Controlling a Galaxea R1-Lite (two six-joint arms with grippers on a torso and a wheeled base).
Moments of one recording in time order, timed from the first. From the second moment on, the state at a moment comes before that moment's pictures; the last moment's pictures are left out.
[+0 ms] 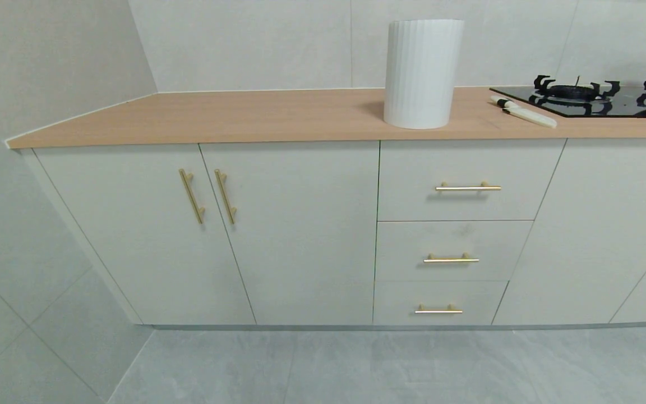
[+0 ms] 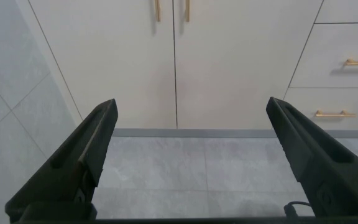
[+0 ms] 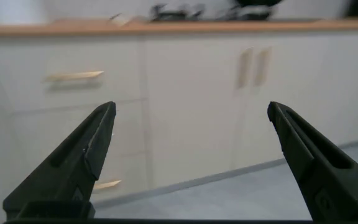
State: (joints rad) left arm -0.01 0.00 0.00 0.00 0.02 0.00; right arm 0.00 0.00 -0.26 0.04 -0.22 -0.06
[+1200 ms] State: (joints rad) left arm -0.01 0.00 0.00 0.00 0.02 0.00; right arm 0.00 0.00 0.00 0.00 0.02 0.03
